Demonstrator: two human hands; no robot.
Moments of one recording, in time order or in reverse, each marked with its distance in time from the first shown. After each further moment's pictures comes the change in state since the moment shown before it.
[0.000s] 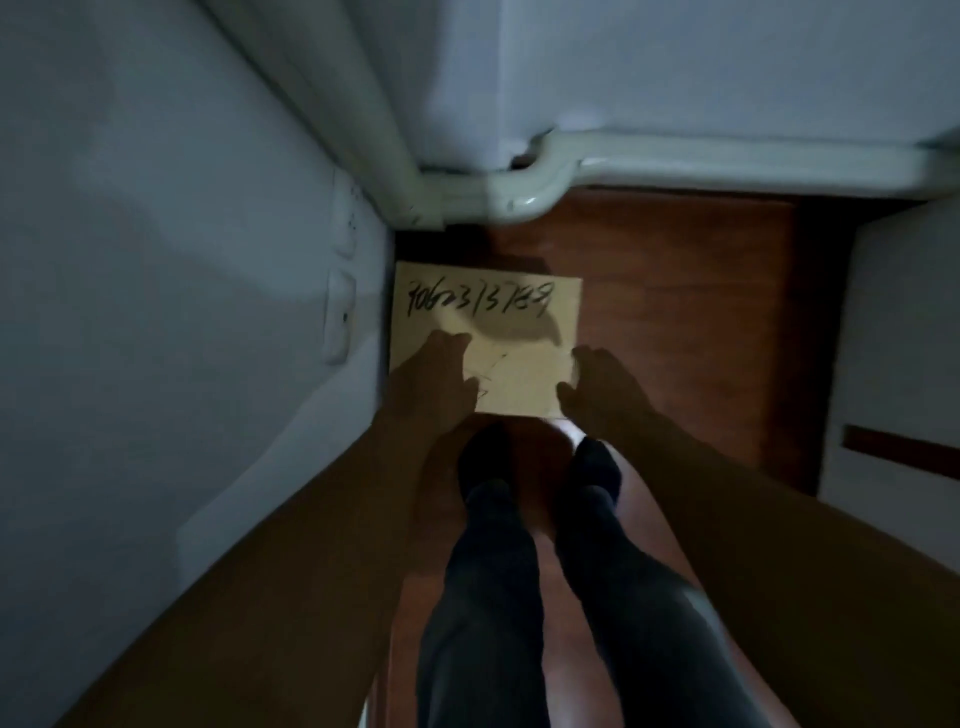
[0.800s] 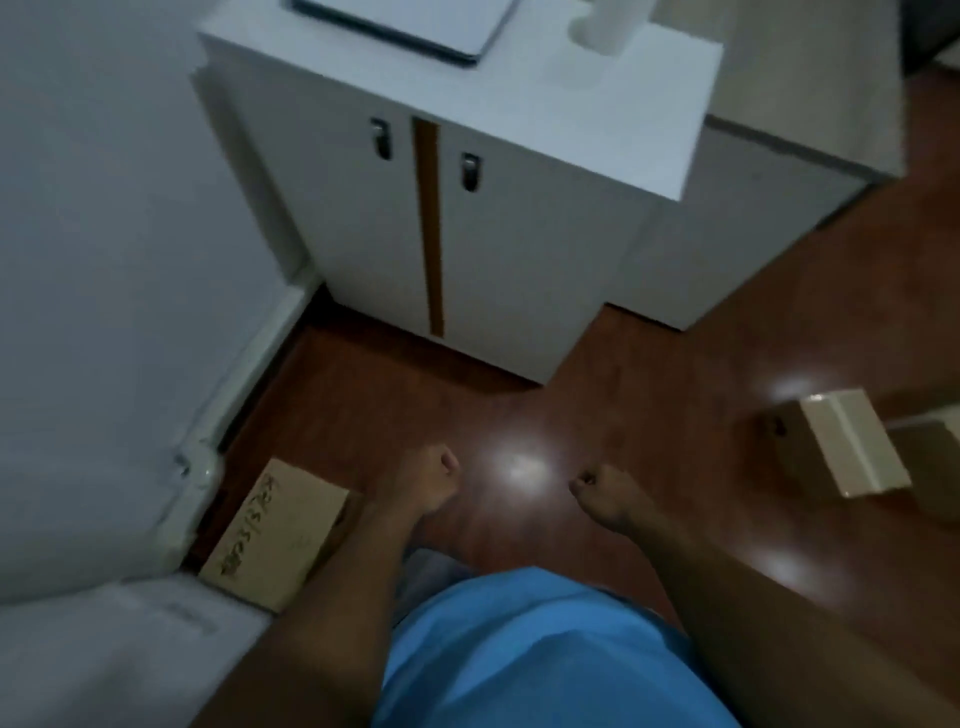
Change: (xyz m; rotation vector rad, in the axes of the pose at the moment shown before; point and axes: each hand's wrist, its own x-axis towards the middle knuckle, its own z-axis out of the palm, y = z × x) left_hand -0.424 0.264 0.027 0.610 -0.441 0.692; right_hand -0.638 0.088 0.101 0.995 0.494 0.792
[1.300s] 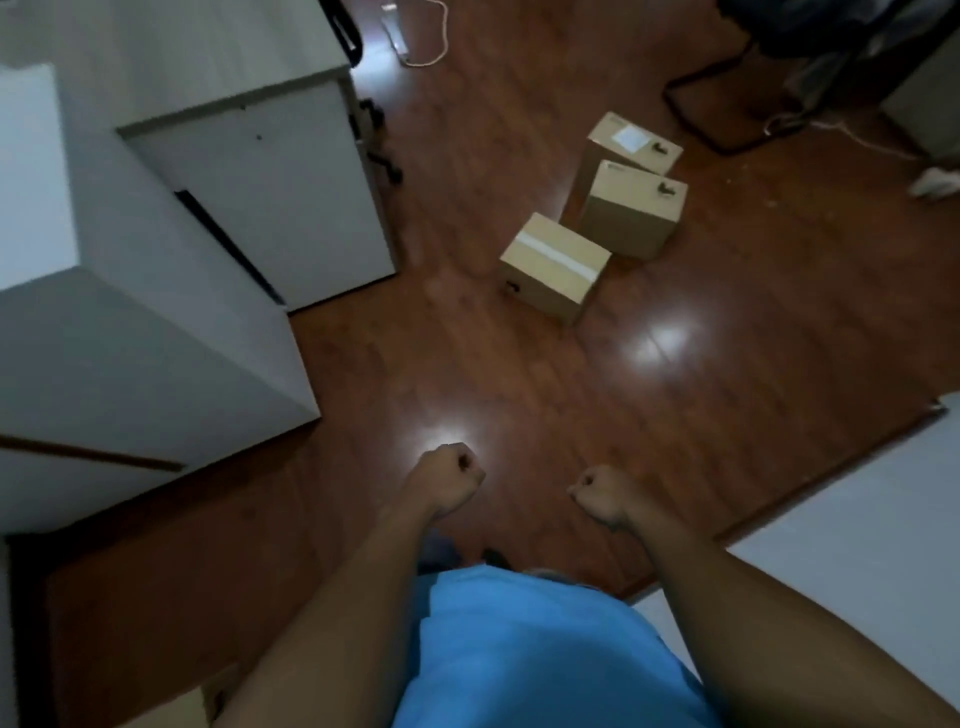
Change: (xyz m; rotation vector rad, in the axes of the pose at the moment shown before) left_hand -0.065 0.312 0.325 0.398 -0.536 0.468; right_hand -0.145 0.406 -0.019 0.729 0.188 0.529
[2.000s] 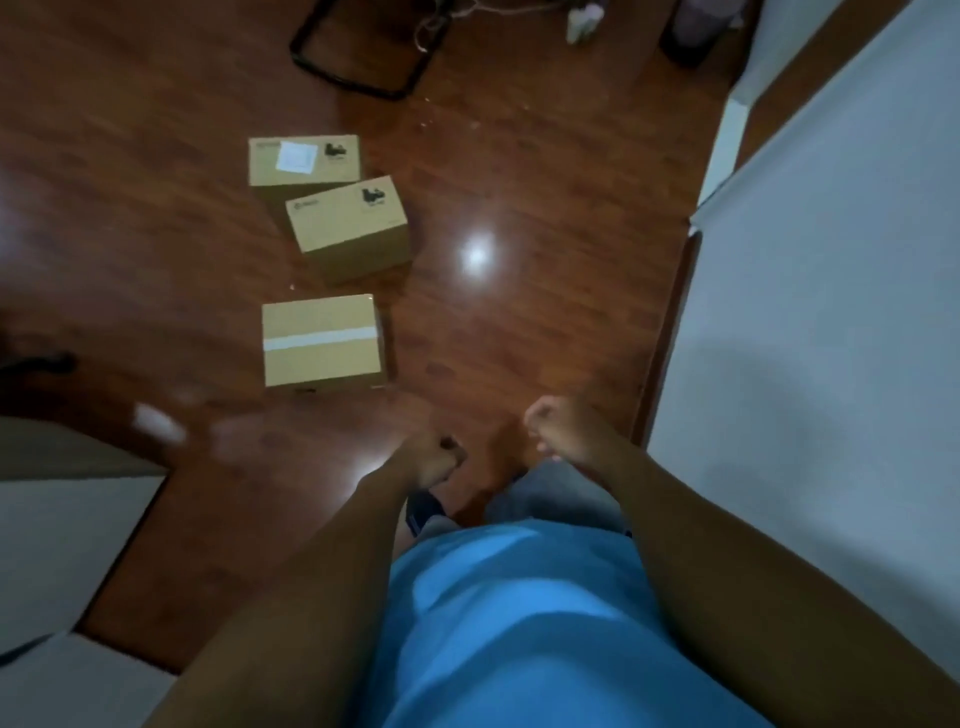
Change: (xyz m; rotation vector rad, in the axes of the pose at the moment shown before) left_hand 0.308 0.342 0.068 0.493 -0.591 0.148; right_hand 0.133 0.067 -0.300 0.665 0.303 0.250
